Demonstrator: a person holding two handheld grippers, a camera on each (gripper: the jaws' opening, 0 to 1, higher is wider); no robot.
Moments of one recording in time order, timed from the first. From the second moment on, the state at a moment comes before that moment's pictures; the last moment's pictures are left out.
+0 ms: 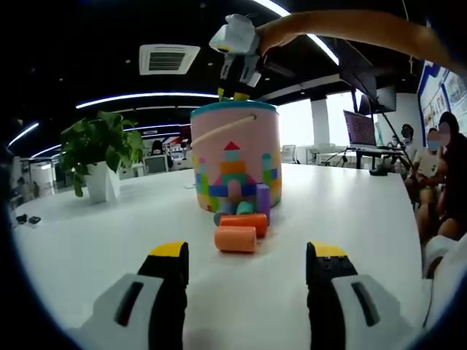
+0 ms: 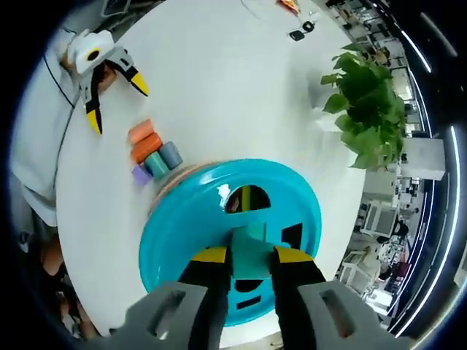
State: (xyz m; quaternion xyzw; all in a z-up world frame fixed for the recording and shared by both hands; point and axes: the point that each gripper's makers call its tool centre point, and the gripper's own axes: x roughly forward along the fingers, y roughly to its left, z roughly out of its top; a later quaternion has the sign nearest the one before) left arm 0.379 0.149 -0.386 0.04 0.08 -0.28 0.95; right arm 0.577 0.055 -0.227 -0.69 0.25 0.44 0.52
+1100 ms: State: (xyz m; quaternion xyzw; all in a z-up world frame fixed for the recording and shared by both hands) left arm 0.391 0.156 -0.389 0.04 0.08 -0.28 0.96; right arm 0.534 0.077 -0.195 -0.54 0.09 0.45 0.70
